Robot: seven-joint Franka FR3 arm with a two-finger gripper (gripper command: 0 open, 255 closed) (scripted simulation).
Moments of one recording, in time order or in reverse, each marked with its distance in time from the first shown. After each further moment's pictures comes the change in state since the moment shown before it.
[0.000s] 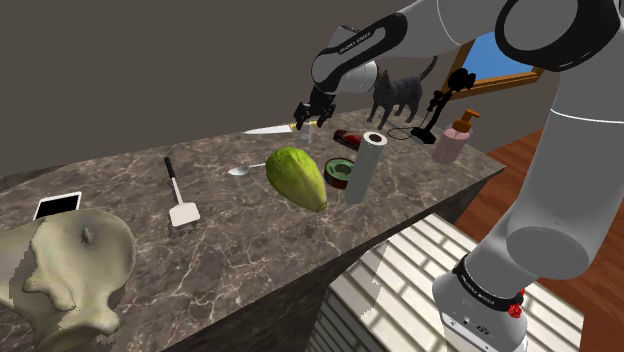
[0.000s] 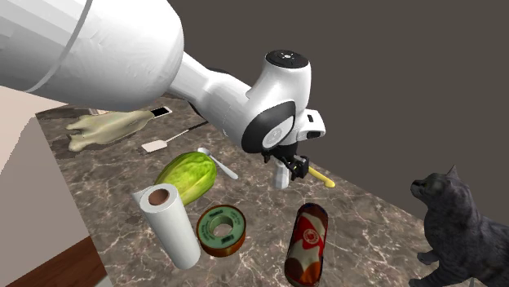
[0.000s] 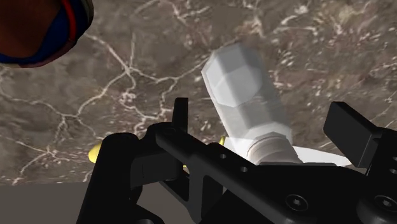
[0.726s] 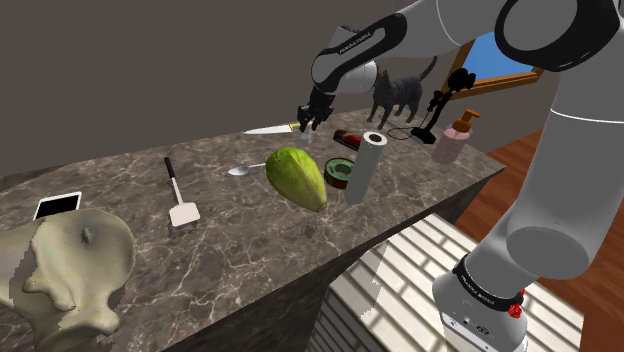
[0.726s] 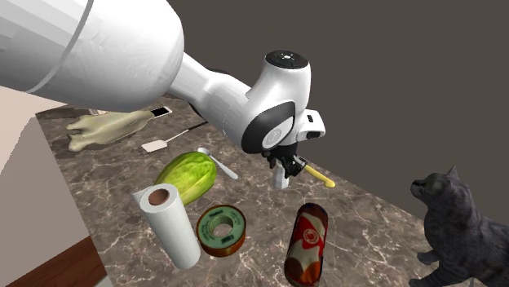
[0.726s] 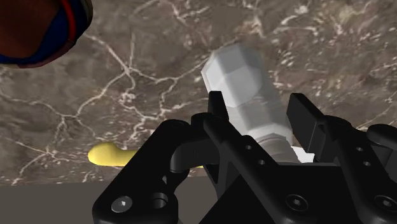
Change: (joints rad) arm 0.000 0.001 0.000 -0.001 0.001 0.003 0.000
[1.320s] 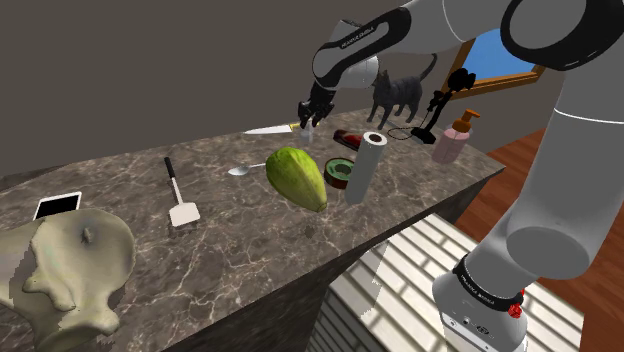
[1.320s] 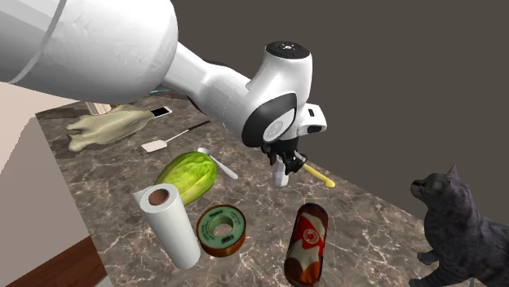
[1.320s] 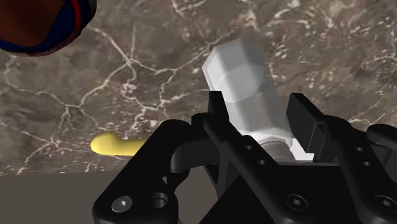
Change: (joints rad) arm 0.002 -0.020 -0.004 0.010 -0.010 -0.031 0.010
